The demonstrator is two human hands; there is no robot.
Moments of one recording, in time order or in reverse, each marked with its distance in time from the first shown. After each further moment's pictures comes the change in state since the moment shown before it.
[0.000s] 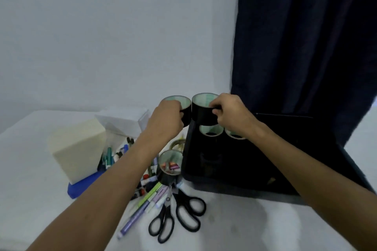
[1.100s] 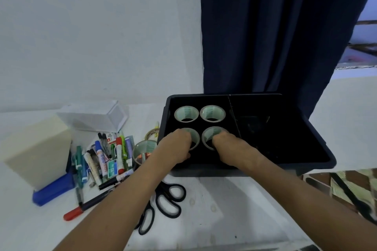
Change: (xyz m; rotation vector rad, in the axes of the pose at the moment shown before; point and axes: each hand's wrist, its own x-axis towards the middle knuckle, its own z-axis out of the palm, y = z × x) left_hand -0.042 0.041 0.092 0.264 -0.528 0.225; right_hand -0.103 0.040 0.029 -0.306 -0.581 0.315
